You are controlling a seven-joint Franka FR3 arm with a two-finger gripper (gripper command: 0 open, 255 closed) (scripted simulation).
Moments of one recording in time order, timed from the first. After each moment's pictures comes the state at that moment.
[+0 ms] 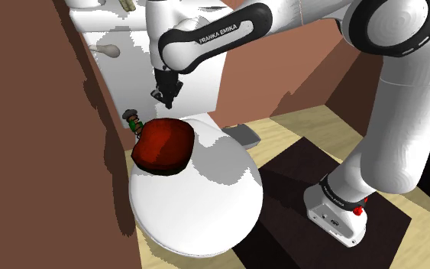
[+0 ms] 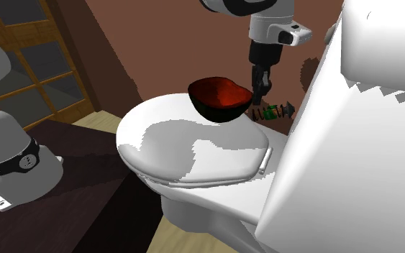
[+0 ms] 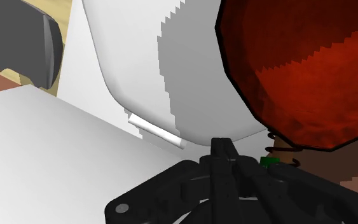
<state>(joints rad) 0.21 0.45 0.34 -1.69 -0.19 2.13 0.39</state>
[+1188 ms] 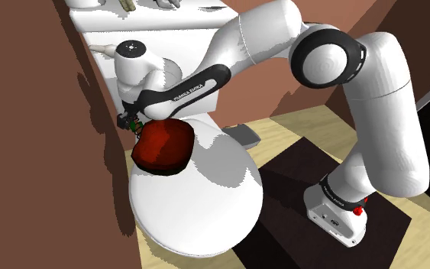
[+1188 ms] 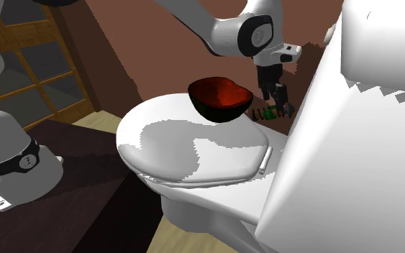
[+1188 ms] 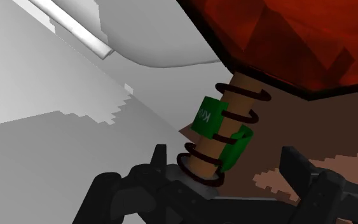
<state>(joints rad) 0.41 0.77 0.26 -1.44 -0.48 2.42 0.42</state>
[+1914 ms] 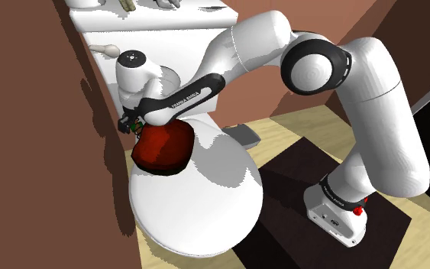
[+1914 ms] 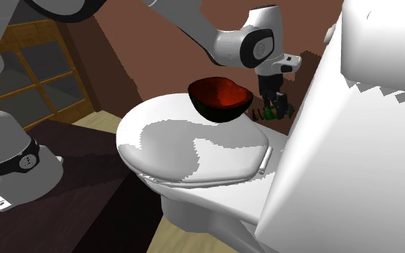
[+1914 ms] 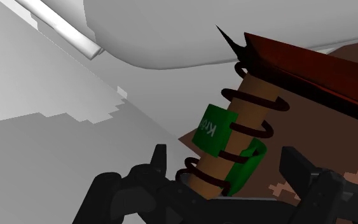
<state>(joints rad) 0.42 0.84 0.24 -1.39 -0.50 2.45 0.42</state>
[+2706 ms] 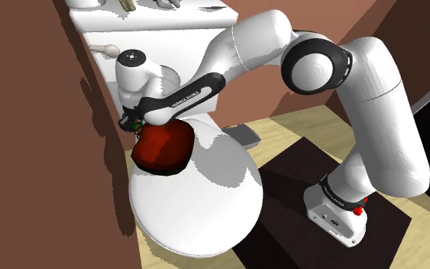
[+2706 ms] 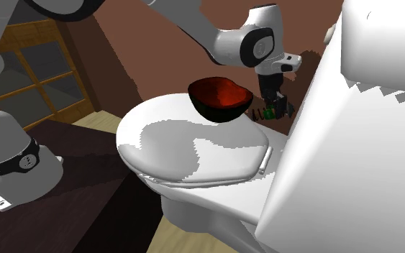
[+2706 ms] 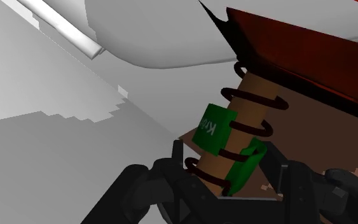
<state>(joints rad) 0.42 0.84 0.24 -1.39 -0.50 2.44 0.42</state>
